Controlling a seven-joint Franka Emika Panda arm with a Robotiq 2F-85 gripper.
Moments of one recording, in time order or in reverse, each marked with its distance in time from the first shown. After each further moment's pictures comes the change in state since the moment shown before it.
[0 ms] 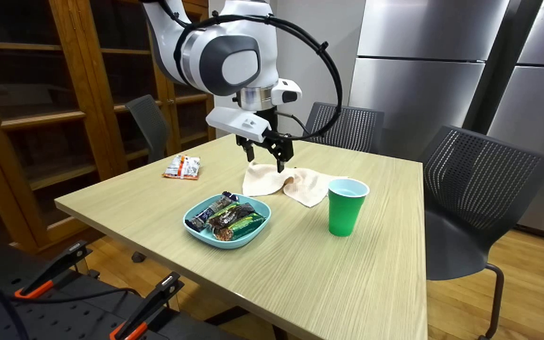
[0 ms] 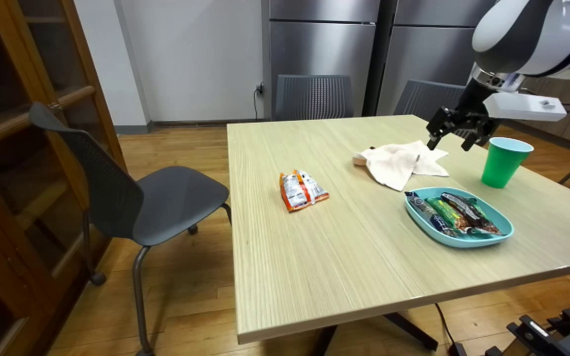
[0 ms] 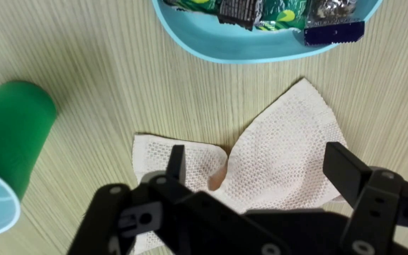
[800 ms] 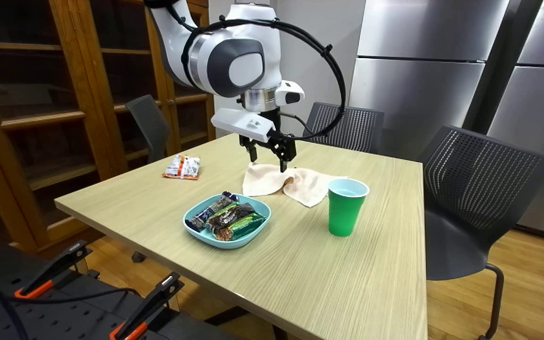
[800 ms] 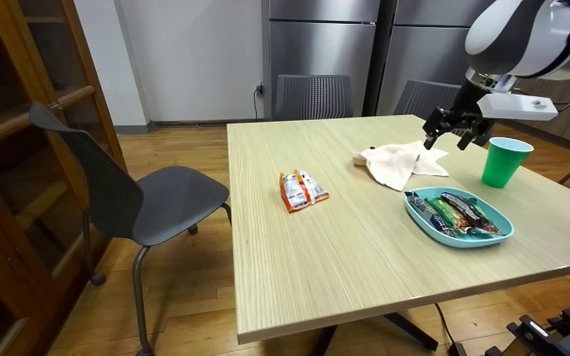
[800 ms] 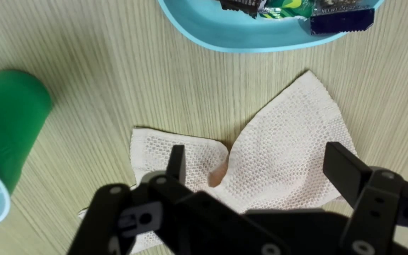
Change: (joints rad) arm 0.022 0.033 -0.022 0.041 -0.008 -0.010 0.000
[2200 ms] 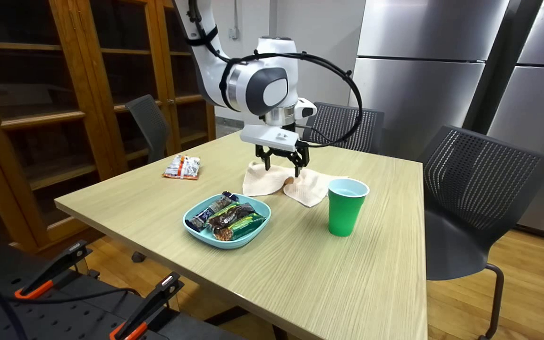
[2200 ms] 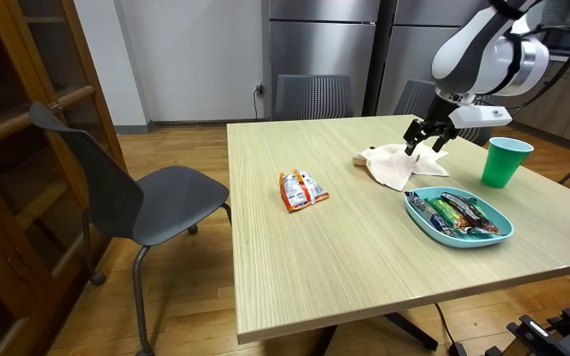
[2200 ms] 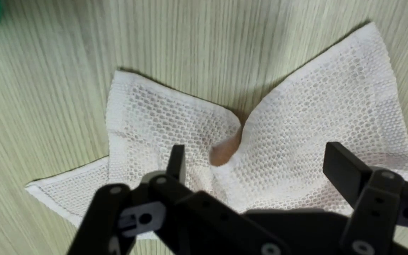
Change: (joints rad) arm 0.000 0.258 -0.009 0.307 -0.092 -0.073 -0.077
